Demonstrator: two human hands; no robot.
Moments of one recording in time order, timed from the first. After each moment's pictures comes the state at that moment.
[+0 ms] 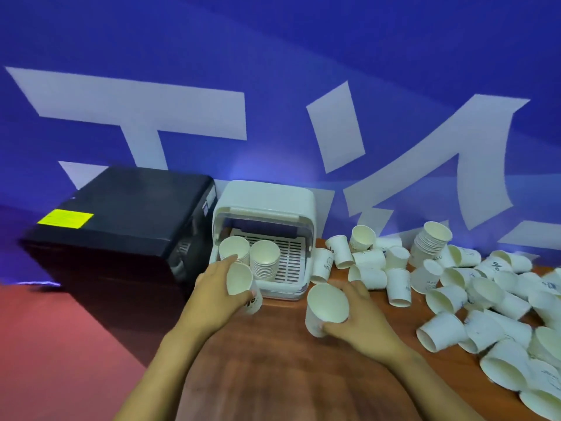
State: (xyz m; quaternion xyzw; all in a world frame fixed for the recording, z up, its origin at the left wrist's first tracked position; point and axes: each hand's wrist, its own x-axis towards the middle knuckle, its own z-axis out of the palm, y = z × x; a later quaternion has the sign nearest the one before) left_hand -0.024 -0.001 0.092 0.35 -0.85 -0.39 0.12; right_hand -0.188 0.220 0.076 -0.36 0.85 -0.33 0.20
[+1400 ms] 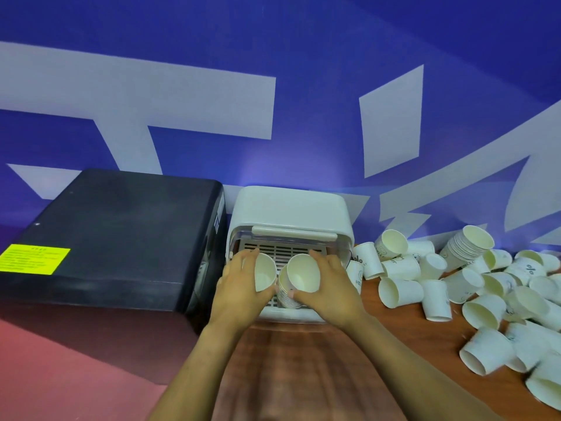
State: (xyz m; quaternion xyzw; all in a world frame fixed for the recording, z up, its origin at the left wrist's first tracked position) left_hand -0.096 -0.106 0.043 0.29 -0.89 -0.33 0.11; right_hand -0.213 0.039 0.057 -0.31 0.90 -0.26 0.16
